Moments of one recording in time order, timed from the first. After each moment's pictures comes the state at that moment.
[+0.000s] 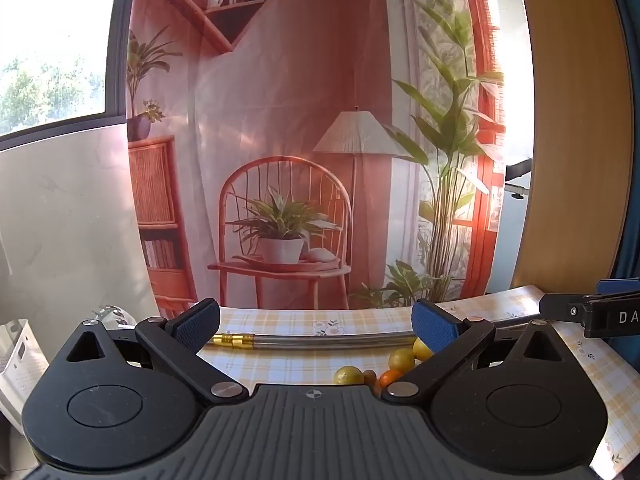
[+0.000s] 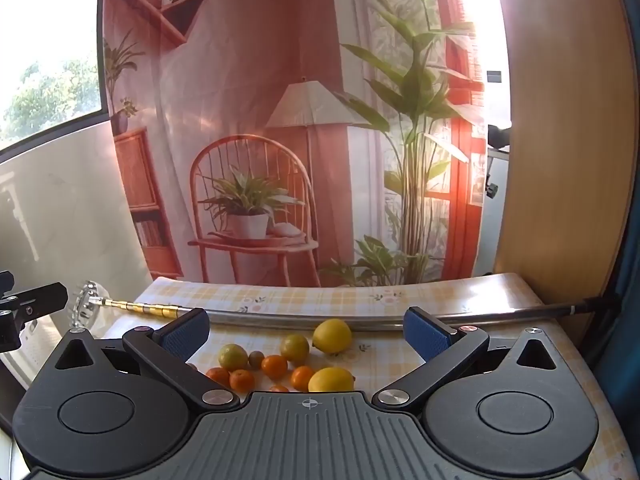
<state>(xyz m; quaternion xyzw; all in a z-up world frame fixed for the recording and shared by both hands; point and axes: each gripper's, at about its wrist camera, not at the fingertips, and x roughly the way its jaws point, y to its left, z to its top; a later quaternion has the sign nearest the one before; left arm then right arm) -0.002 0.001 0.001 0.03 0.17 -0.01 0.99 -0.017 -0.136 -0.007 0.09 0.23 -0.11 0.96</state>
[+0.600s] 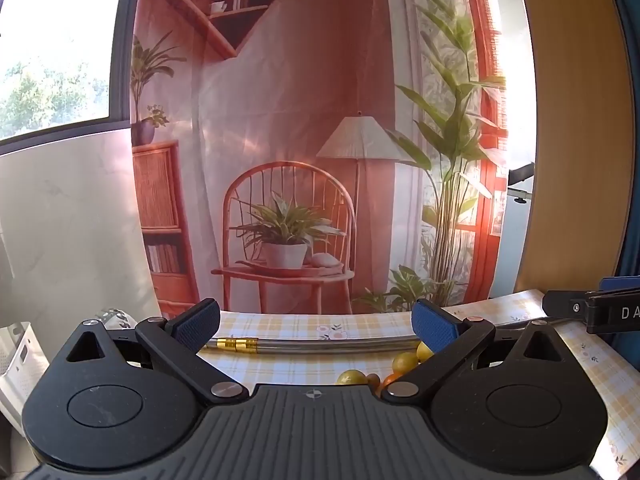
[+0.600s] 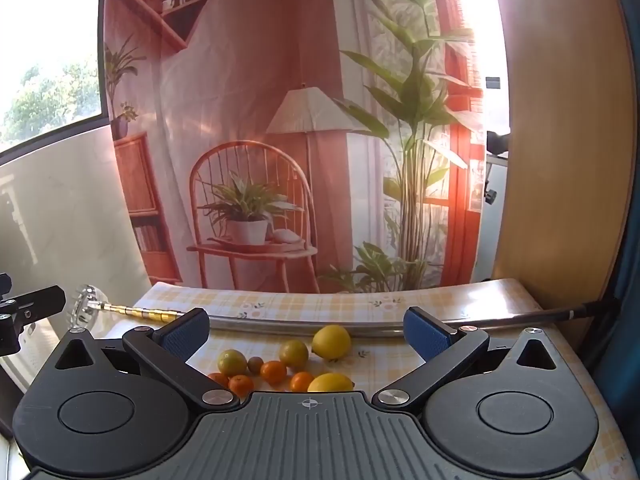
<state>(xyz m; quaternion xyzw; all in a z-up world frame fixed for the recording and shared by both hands) -0.004 0.001 -0.002 0.03 0.16 0.00 0.99 -0.018 -0.136 -0.008 0.09 0.22 -0.11 0.97</state>
